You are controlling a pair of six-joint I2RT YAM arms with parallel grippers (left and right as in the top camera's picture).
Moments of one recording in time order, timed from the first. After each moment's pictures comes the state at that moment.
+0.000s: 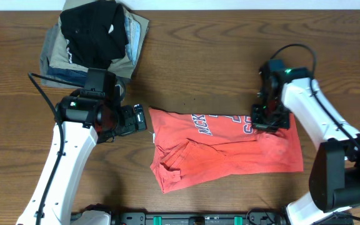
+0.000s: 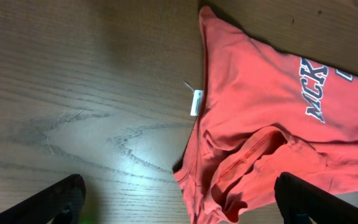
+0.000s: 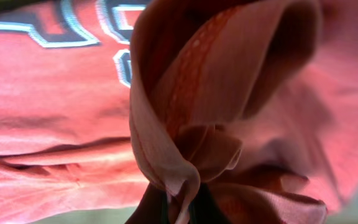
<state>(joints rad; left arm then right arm) -0.14 1.32 1.12 -1.14 0.19 -0.38 0.20 1.76 1.21 -1.17 -0.08 0.32</state>
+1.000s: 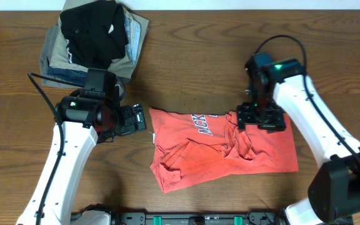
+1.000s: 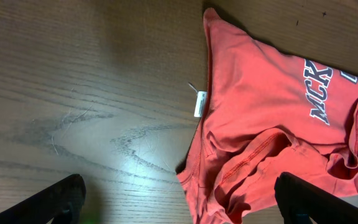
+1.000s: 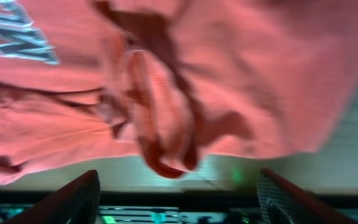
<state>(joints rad) -0.14 1.32 1.12 -1.14 0.18 -0.38 0.28 1.71 1.39 -1.42 -0.07 0.33</state>
